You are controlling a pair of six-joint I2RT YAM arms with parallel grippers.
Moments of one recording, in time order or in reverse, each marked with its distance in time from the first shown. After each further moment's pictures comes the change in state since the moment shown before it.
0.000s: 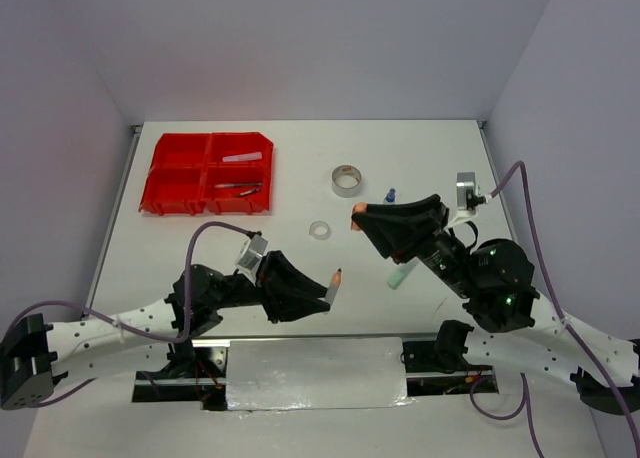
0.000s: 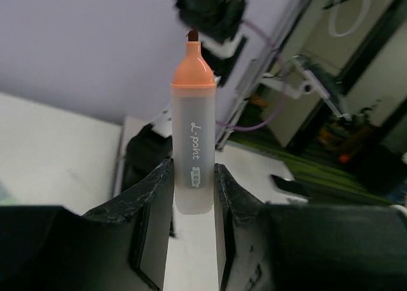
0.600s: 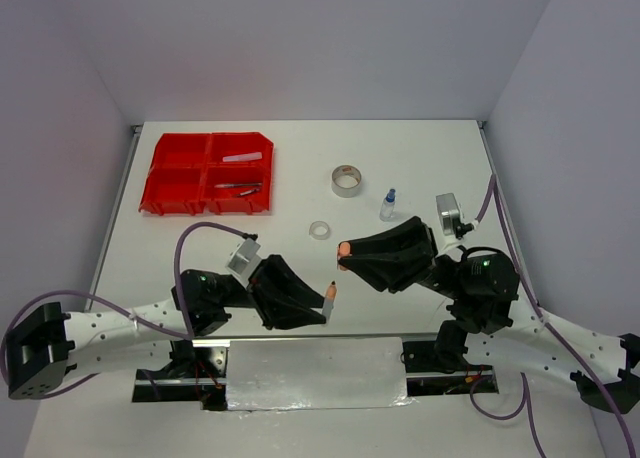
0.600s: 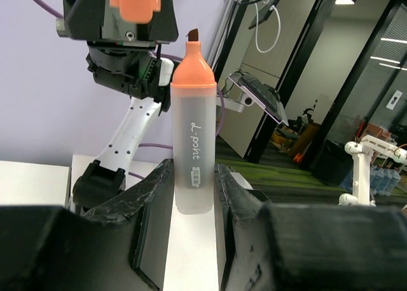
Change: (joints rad) left arm -0.018 0.127 -0.006 0.415 0.152 -0.147; right arm 0.007 -0.018 -0.182 0.333 -0.435 -0.010
